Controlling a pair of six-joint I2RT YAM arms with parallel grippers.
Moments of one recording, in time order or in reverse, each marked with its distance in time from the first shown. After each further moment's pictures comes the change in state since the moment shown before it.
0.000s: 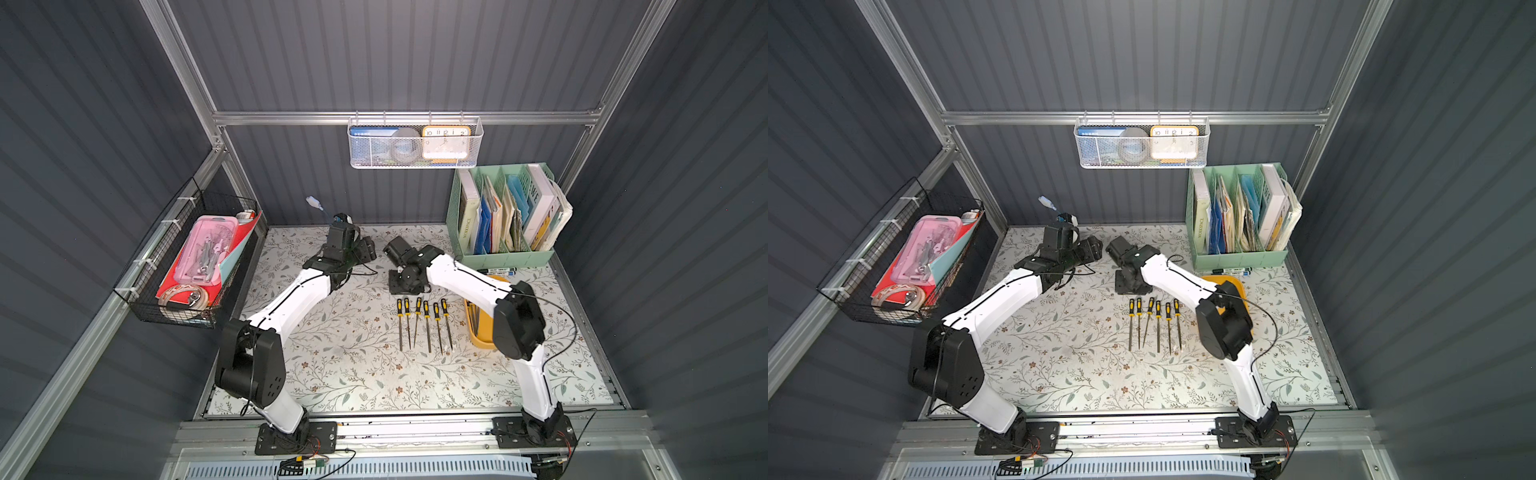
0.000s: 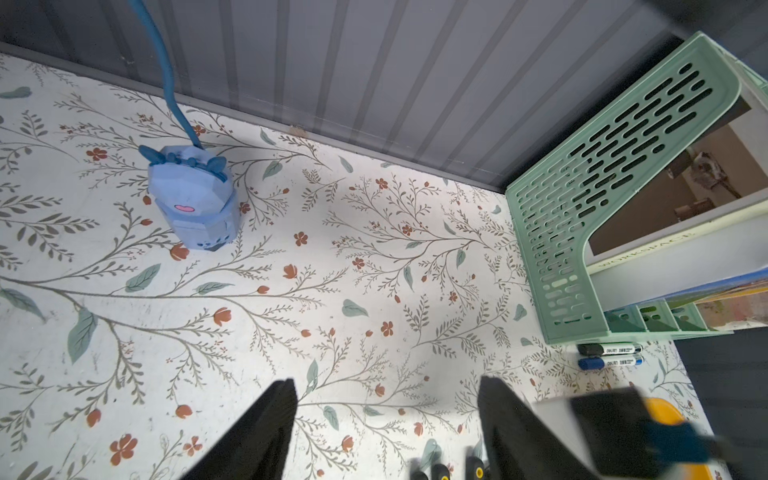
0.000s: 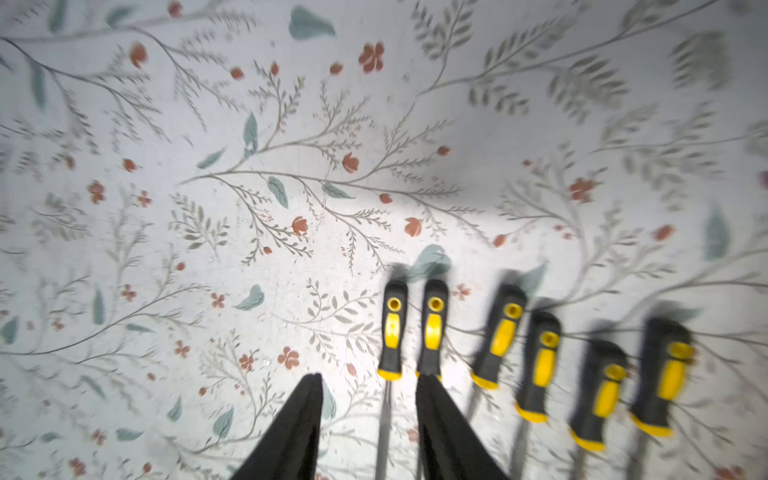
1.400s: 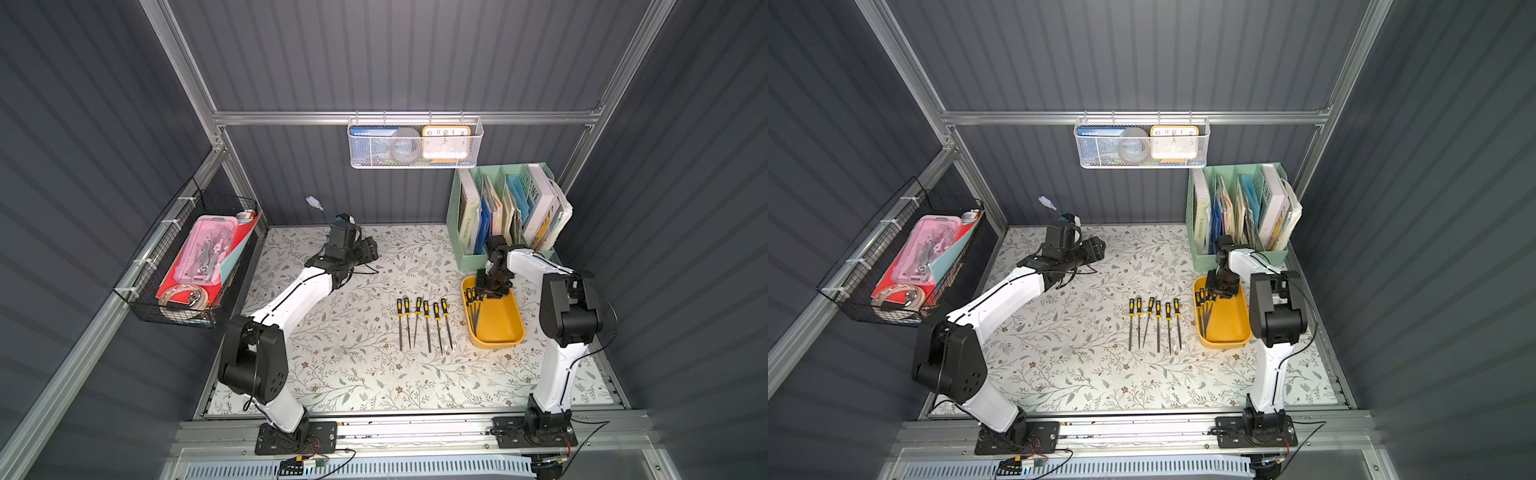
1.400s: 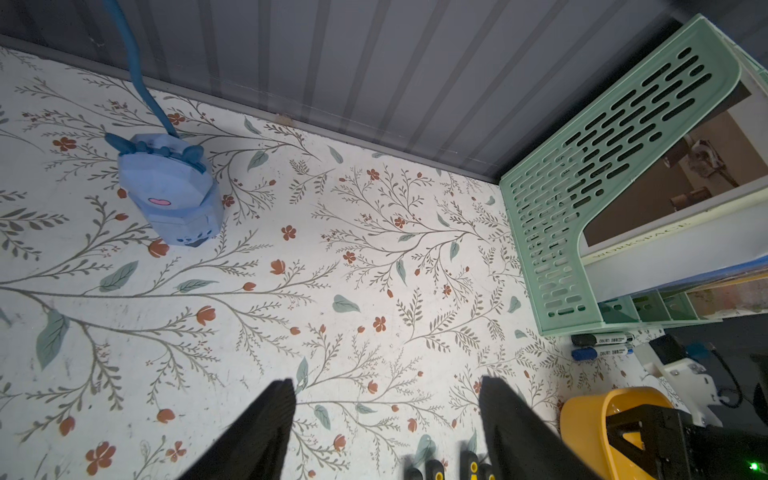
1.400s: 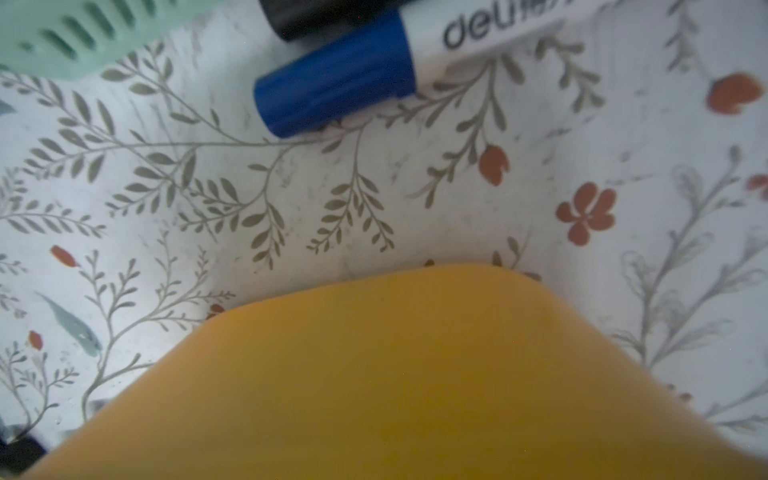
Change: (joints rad) left arm 0.000 0.019 0.003 -0.002 0.027 0.000; right arm -0.610 -0.026 -0.403 0.053 -0.123 -0.313
